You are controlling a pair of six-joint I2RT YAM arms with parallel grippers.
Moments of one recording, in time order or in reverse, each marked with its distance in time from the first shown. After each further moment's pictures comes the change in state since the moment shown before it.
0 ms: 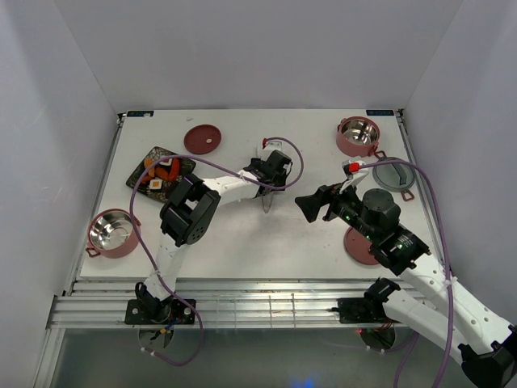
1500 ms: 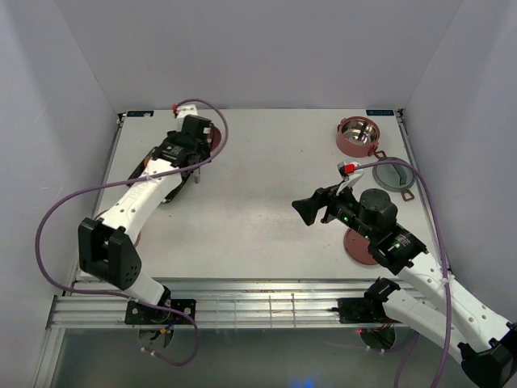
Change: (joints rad) left arm 0.320 -0.636 -0.143 -0.418 -0.083 0.082; right arm 0.000 0.011 -0.015 0.010 -0.051 -0.002
